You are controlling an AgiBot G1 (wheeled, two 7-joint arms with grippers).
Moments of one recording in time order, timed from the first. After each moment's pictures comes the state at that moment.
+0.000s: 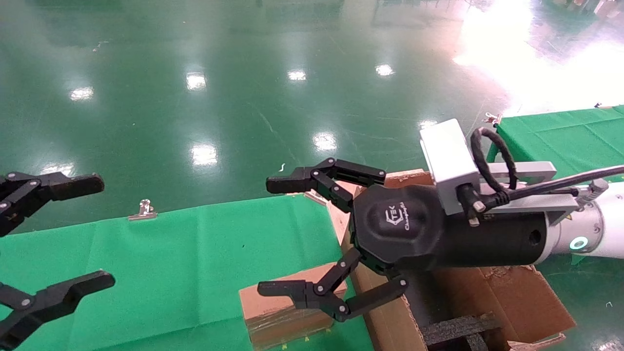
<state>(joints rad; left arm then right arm) -1.07 0.57 0.35 -1.23 0.65 1.44 -0.14 1.08 -0.61 -0.28 1.28 -0.73 -1.49 0.19</state>
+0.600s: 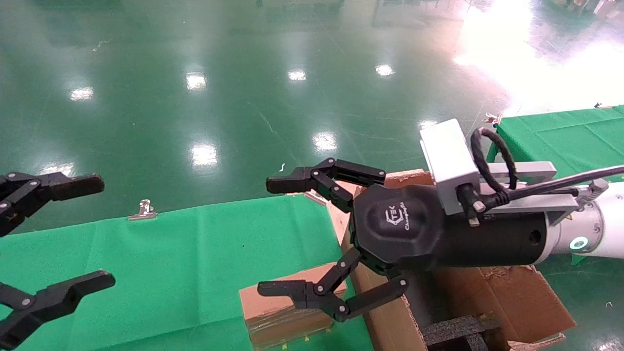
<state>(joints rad) -1.07 0.57 0.35 -1.23 0.65 1.44 -0.14 1.07 -0.61 -0.28 1.28 -0.73 -1.49 0.19</state>
